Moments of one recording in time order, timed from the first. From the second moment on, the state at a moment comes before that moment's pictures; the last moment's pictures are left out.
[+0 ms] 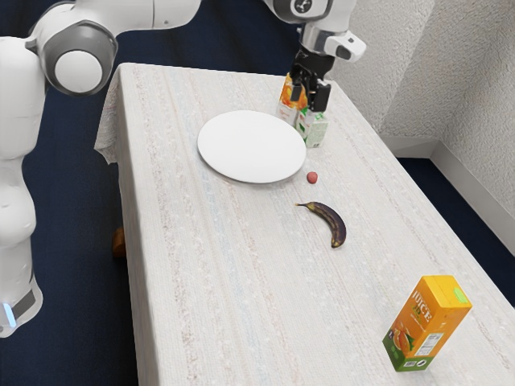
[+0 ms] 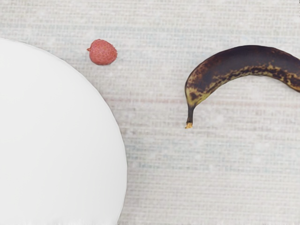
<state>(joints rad) 0.32 0.21 -0.25 -1.24 0.08 1.49 0.04</state>
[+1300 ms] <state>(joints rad) 0.30 0.30 -0.52 -1.33 0.18 1.54 0.92</state>
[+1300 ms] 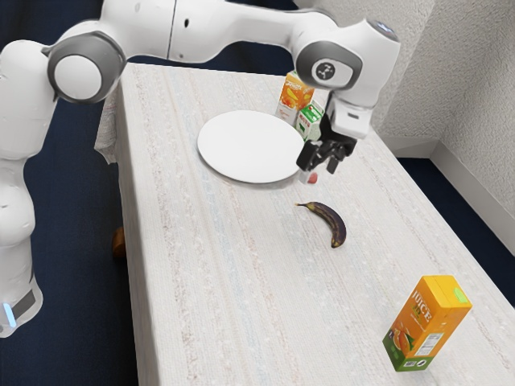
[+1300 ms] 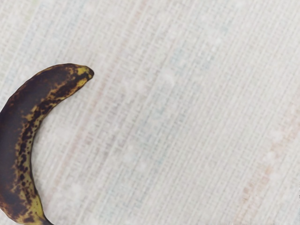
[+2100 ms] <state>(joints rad) 0.28 0.47 -0.51 -1.27 0.25 1.65 1.17</state>
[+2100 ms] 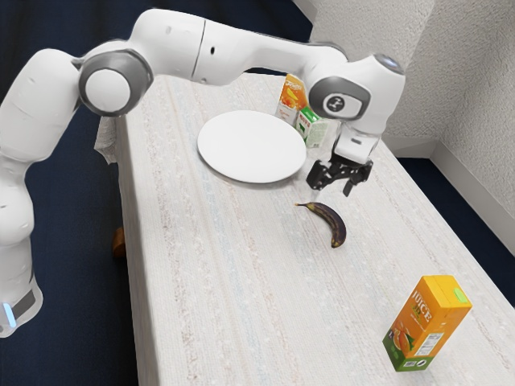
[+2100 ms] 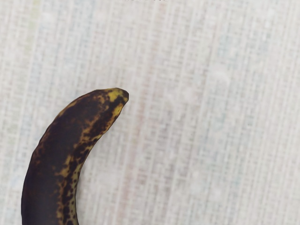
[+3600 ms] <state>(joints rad) 0.13 0.65 -0.28 -1.16 0.23 1.75 1.30</state>
